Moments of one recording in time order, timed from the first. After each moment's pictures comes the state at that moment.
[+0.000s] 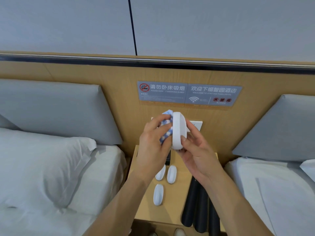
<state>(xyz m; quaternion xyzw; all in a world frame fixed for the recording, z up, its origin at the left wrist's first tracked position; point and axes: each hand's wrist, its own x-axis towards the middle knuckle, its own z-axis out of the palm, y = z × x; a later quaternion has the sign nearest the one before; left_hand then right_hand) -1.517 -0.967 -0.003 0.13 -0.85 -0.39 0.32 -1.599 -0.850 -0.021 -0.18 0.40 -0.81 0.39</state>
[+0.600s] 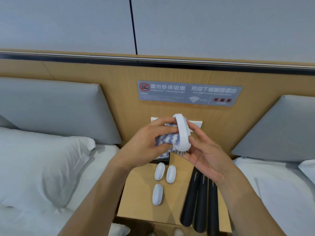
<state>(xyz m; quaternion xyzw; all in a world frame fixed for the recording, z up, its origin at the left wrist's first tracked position) -1.507 -1.005 0.024 -0.03 -0.90 -0.41 0.12 -1.622 -0.831 -0.020 -0.15 0.36 -0.78 0.49</state>
